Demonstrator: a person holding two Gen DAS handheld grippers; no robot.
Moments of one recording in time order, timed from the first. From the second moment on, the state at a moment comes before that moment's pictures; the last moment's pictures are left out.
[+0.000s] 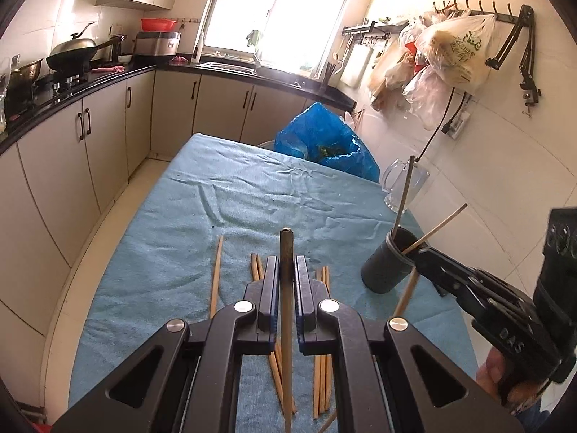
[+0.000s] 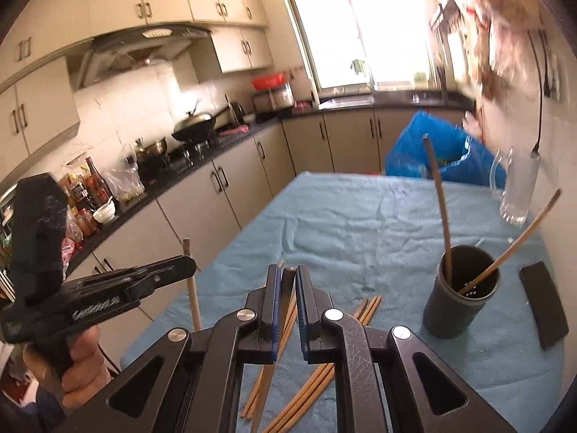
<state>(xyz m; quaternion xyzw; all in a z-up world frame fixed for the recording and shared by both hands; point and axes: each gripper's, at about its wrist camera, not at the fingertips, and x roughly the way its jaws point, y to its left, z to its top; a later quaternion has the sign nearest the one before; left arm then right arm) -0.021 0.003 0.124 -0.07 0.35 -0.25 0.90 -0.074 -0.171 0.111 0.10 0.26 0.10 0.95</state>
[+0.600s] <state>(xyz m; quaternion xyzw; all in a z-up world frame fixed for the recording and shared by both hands) -0.036 -0.008 0.146 -0.06 0.33 -0.25 0.91 -0.112 -0.185 0.132 0.11 0.21 0.09 0.97</state>
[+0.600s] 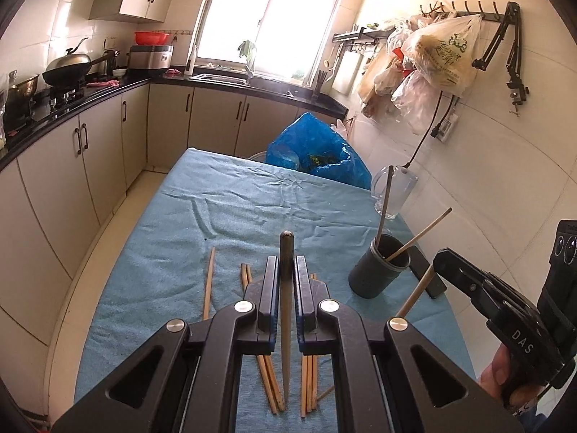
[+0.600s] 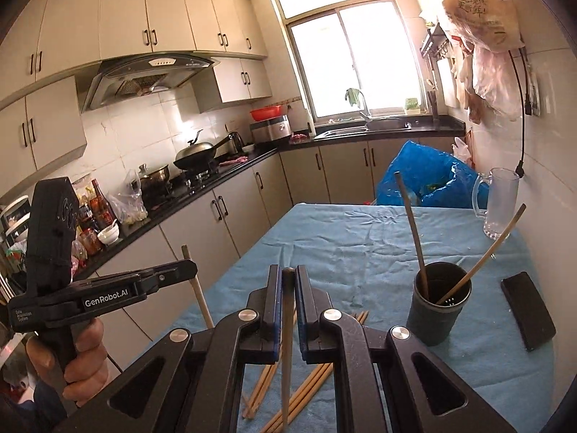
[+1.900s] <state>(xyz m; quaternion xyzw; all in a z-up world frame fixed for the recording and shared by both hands) -0.057 -0.045 0.188 -0.03 0.30 -0.28 0.91 -0.165 -0.266 0.165 0.17 0.13 0.02 0.98</state>
